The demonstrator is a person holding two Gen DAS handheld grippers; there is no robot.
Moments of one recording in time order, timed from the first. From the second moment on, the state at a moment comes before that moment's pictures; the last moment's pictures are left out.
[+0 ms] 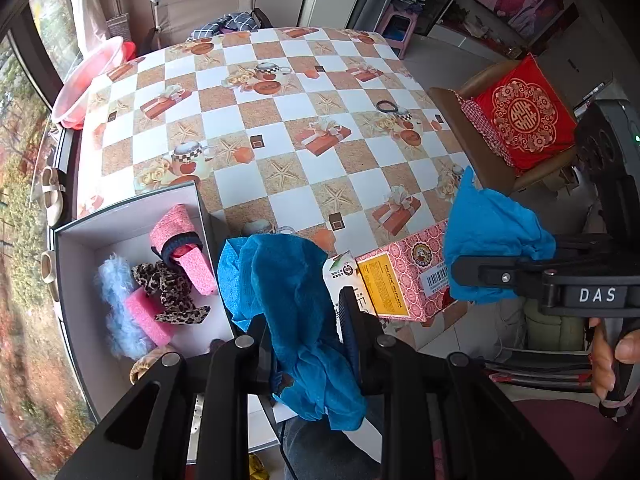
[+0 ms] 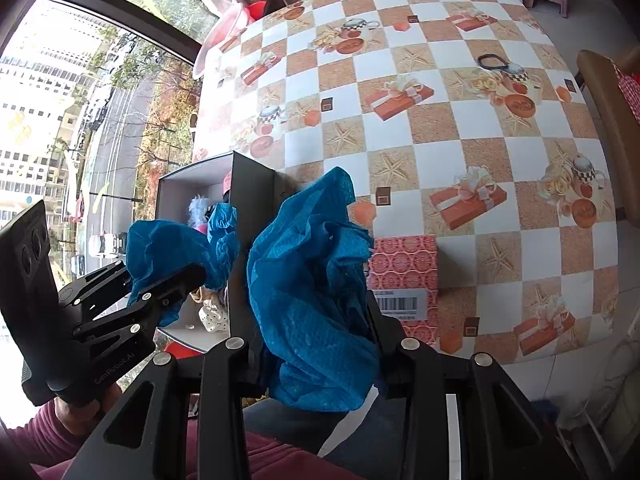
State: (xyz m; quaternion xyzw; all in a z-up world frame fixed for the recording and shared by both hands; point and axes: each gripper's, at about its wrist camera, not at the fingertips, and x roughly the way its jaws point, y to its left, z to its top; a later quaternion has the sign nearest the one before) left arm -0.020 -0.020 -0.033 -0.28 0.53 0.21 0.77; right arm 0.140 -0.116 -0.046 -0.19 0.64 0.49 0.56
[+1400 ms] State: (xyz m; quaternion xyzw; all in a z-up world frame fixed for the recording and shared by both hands) left arm -0.180 0.034 -0.051 -0.38 0.46 0.36 0.72; right arm -0.021 0.009 -0.036 -0.36 0.56 0.59 0.46
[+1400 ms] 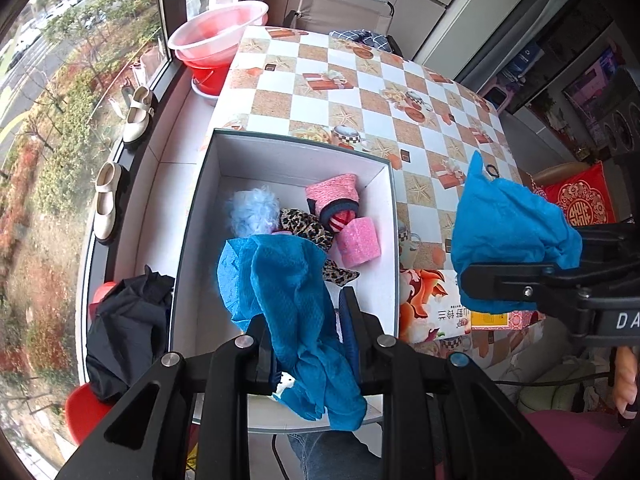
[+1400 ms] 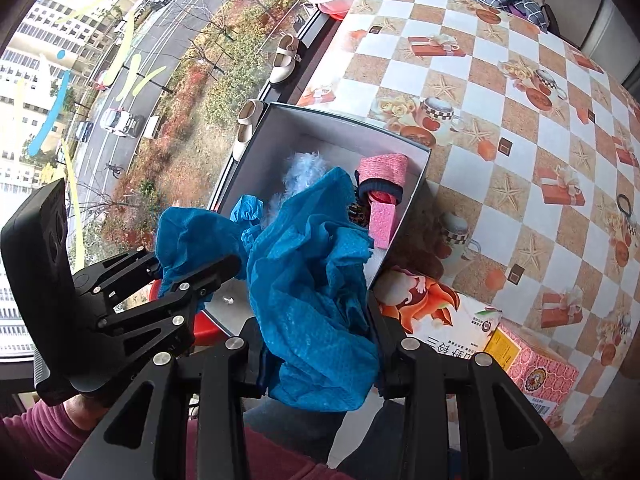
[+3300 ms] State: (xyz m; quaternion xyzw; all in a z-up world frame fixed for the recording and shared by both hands) left arm -0.187 0.043 -0.095 -0.39 0.49 0.36 0.69; right arm -0.052 0.038 -0.070 -0.41 0.56 0.58 0.43
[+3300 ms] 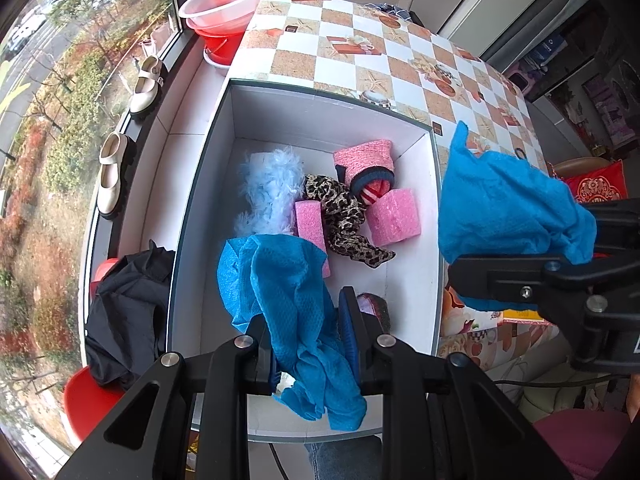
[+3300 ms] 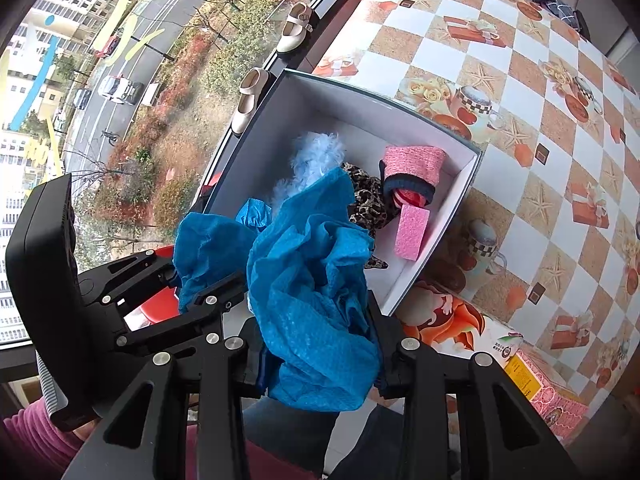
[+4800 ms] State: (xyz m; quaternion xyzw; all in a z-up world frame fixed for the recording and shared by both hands) left arm -0.184 0.033 -0.097 -0.39 0.50 0.36 0.69; right arm -0.055 0.033 -0.077 -0.41 0.56 0.58 0.43
